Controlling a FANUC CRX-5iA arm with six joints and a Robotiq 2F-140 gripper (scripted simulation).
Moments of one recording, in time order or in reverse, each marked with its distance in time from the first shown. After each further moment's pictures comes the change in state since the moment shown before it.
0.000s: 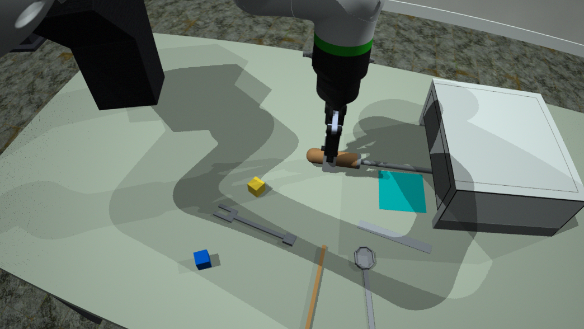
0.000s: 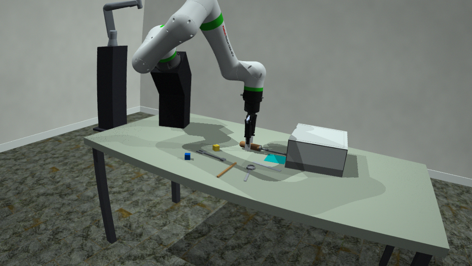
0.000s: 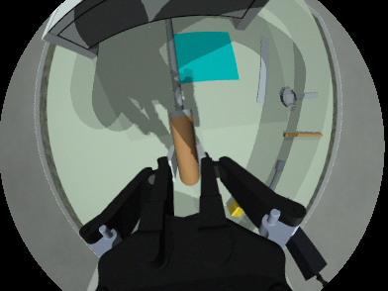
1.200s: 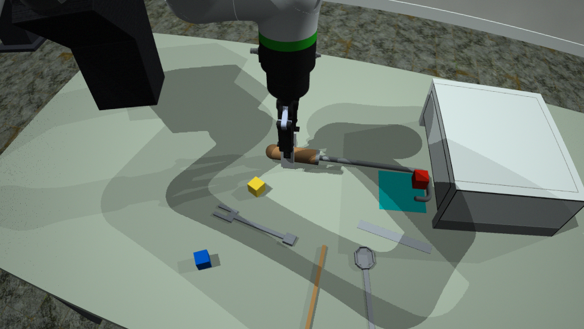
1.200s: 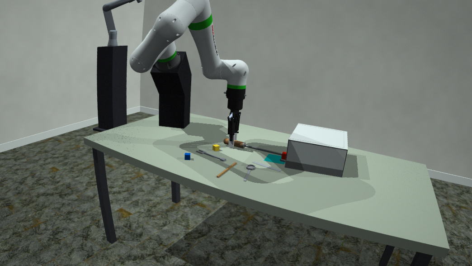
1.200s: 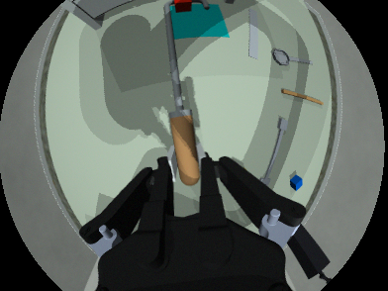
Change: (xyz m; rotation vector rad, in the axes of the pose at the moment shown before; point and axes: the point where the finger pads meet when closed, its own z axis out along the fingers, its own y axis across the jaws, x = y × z) arm -0.087 0.000 0.000 0.000 0.002 0.000
